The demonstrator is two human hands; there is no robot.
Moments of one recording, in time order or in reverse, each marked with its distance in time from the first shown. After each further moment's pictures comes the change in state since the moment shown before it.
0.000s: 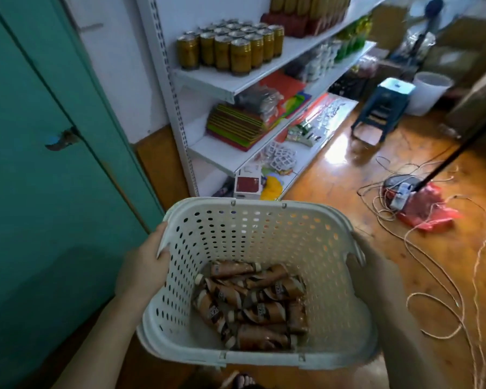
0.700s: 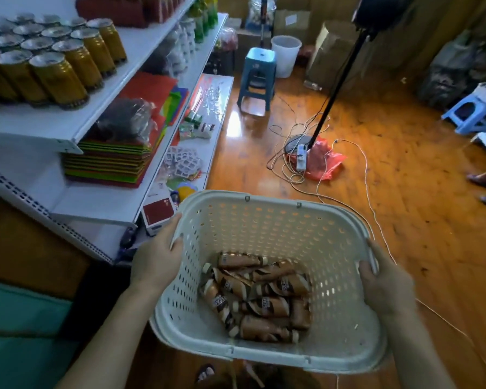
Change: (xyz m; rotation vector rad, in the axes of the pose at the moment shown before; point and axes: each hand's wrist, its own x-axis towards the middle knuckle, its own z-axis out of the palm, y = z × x) left_hand 0.191 0.195 0.145 0.058 -0.345 0.507; right_hand 0.032 0.076 -0.035 -0.015 0.312 0.567
